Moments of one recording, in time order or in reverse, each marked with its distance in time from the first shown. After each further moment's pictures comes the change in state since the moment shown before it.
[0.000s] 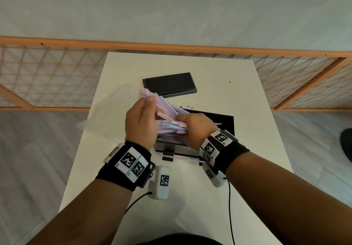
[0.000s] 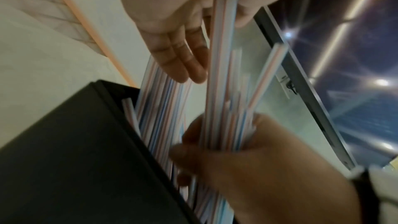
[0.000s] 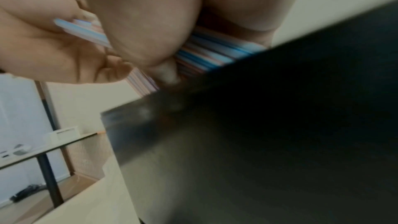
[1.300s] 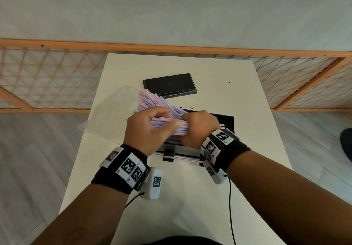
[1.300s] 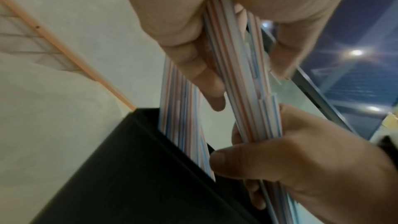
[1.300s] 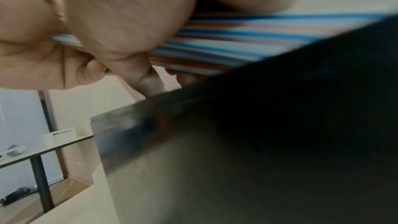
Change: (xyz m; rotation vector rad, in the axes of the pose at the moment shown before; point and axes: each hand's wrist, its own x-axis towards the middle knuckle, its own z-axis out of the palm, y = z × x) left_hand -0.011 0.006 -0.014 0.368 -0.286 0.236; right_hand -0.001 -0.004 -0.007 -0.128 0.051 0.099
